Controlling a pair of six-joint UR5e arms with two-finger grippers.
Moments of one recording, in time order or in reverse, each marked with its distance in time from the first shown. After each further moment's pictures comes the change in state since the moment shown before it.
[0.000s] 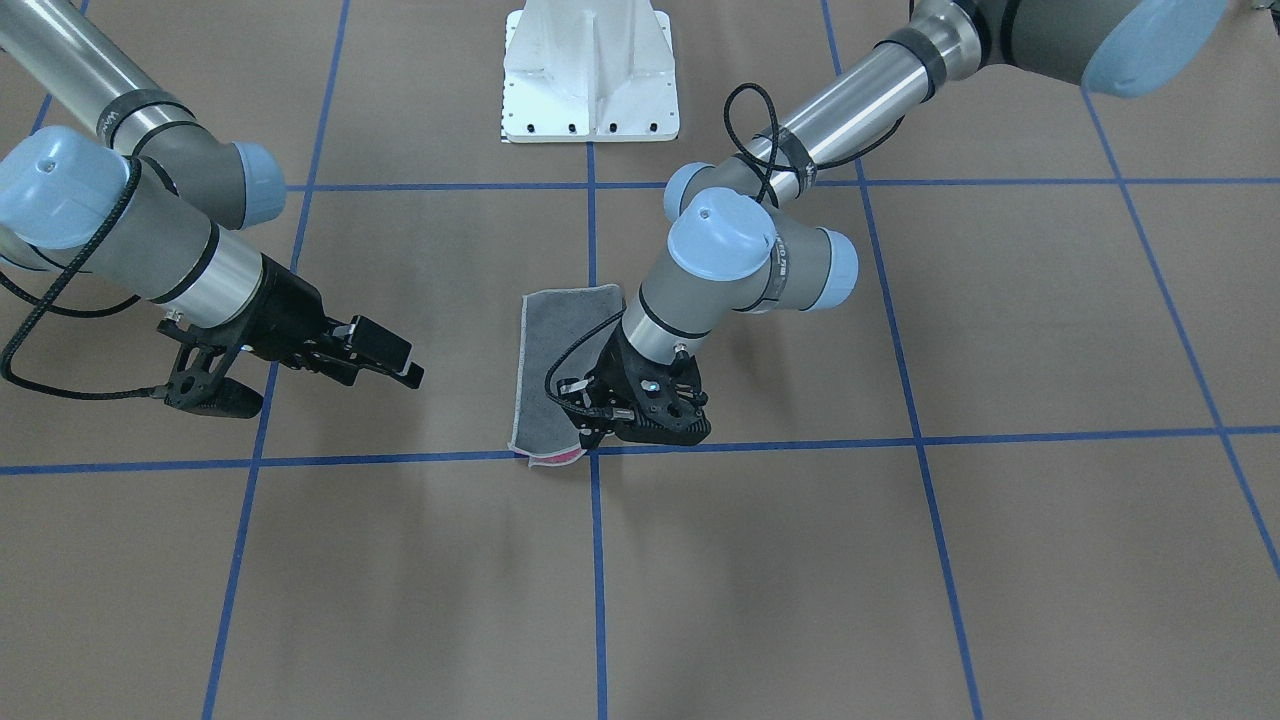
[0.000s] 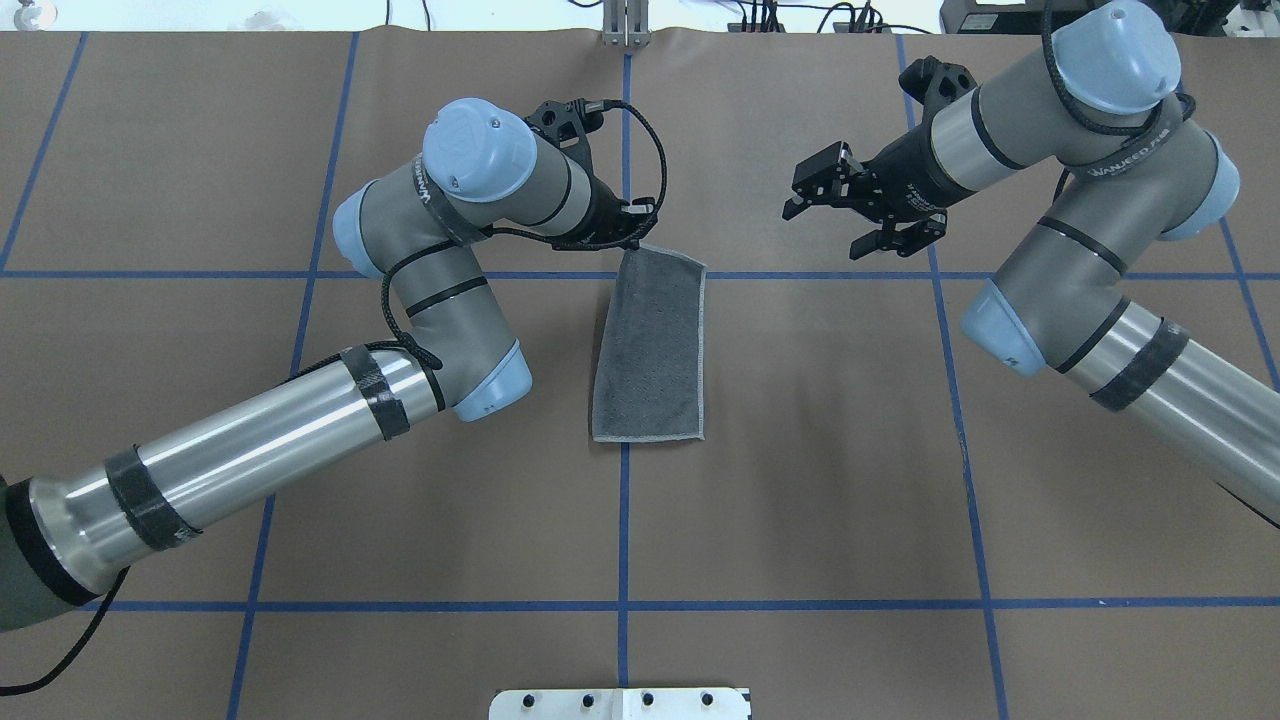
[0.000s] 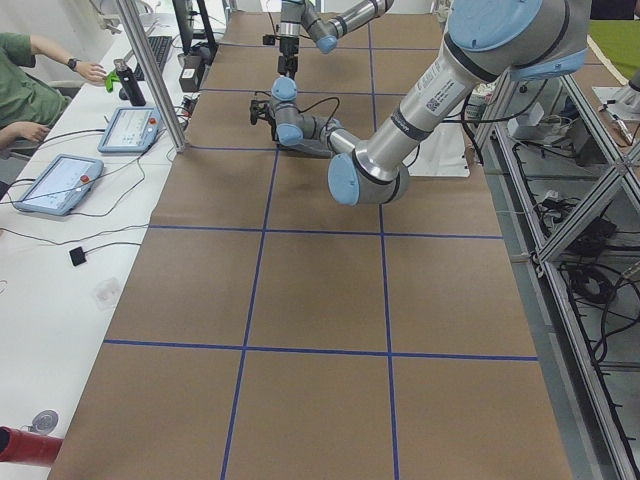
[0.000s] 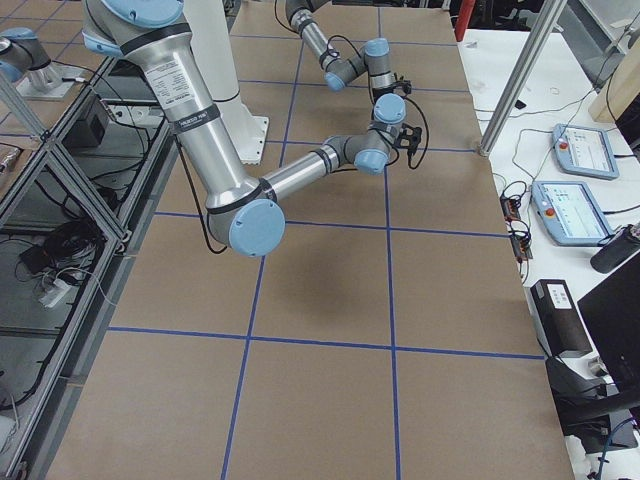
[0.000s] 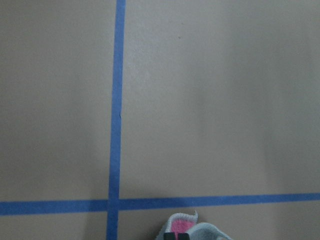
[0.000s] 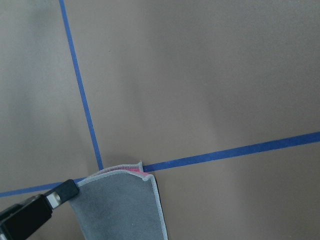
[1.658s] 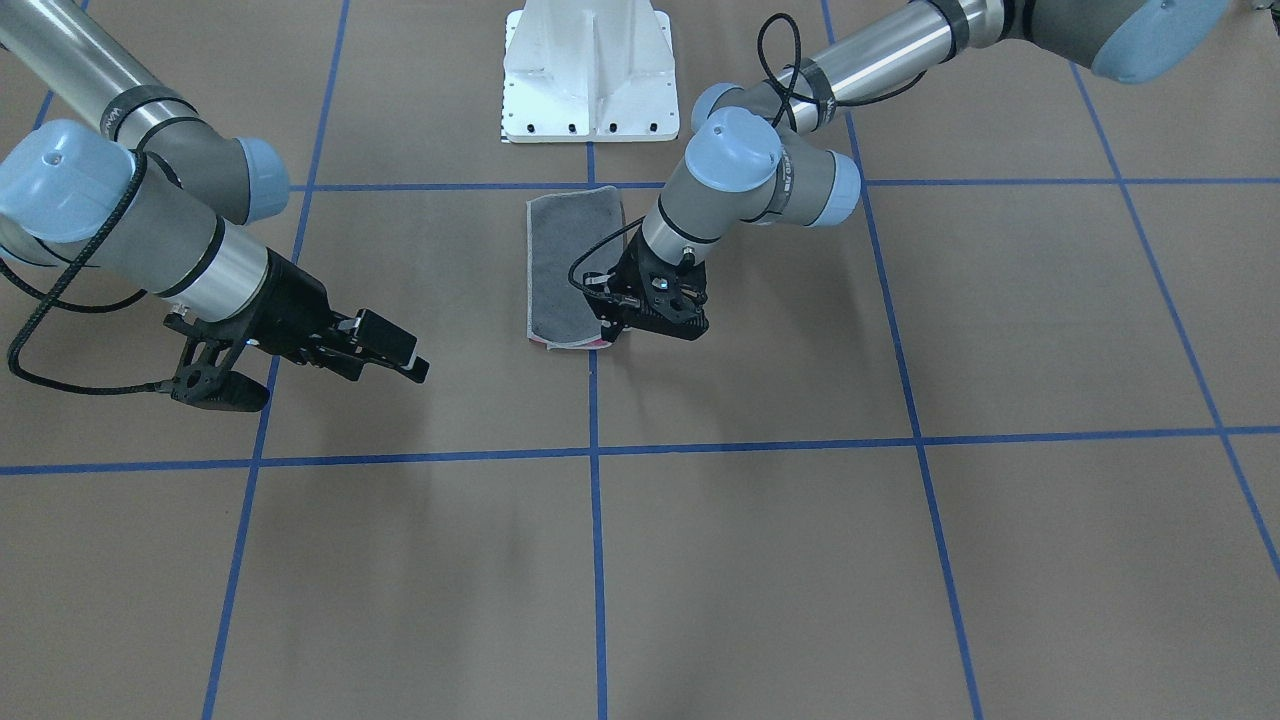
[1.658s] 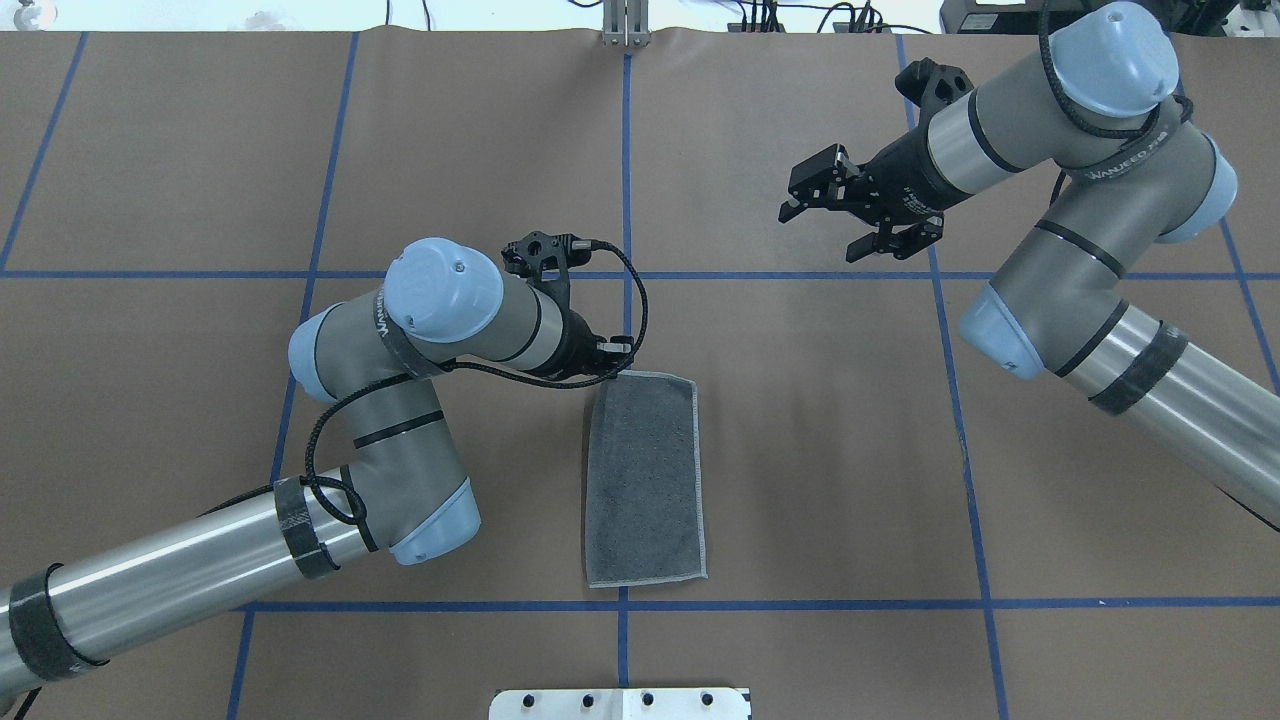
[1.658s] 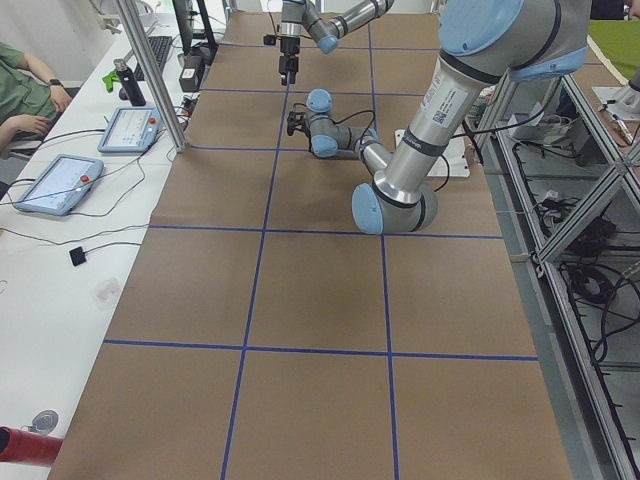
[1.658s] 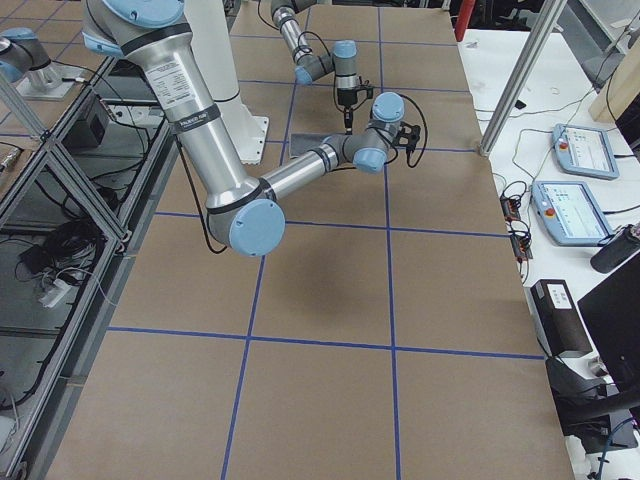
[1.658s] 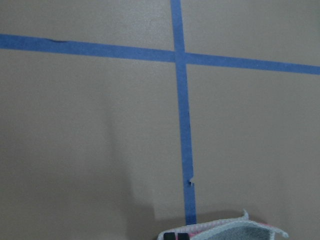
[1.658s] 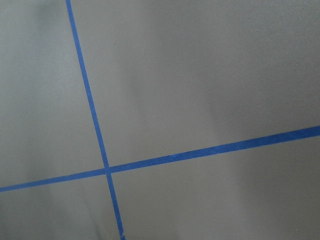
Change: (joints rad) left arm 0.142 0.210 -0.326 0.127 -0.002 0.061; right arm -0.005 -0.001 0.010 -0.003 -0.002 0.002
